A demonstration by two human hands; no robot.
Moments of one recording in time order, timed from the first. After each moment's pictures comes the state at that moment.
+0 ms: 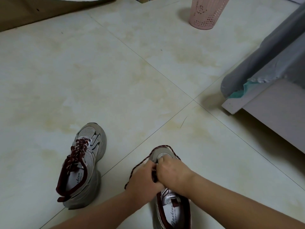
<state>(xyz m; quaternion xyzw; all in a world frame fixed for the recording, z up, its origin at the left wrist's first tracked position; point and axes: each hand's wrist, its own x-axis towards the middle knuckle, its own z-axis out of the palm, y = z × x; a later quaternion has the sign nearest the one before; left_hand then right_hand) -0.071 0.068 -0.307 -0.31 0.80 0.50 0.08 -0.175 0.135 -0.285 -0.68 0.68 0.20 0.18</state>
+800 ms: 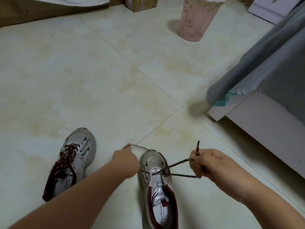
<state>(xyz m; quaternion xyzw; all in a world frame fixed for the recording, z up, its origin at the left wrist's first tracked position) -0.120 0.013 -0.274 -0.18 0.93 0.07 0.33 -0.209 0.204 -0.157 -0.20 0.75 -0.44 0.45</state>
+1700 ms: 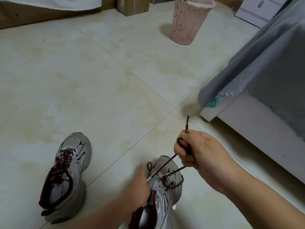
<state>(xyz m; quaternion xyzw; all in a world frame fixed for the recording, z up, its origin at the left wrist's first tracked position) -0.089 0.083 -0.310 -0.33 0.79 0.47 0.21 -0.192 0.168 -0.118 -0.11 0.72 -0.55 0.40</state>
